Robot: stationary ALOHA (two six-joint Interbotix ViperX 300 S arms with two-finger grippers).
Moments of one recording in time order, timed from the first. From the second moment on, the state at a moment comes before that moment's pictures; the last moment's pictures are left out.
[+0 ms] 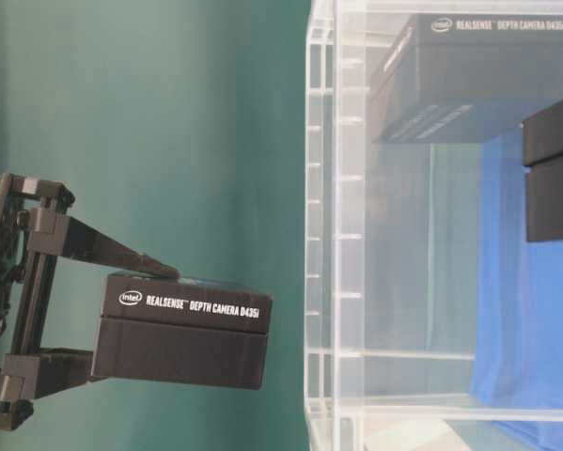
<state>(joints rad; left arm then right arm) -0.08 -0.78 0.39 0.03 1.60 -0.15 -0.13 0.56 -1.03 -0.15 1.77 1.46</state>
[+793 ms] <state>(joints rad) -0.08 -0.78 0.39 0.03 1.60 -0.15 -0.12 0.56 -1.03 -0.15 1.77 1.47</state>
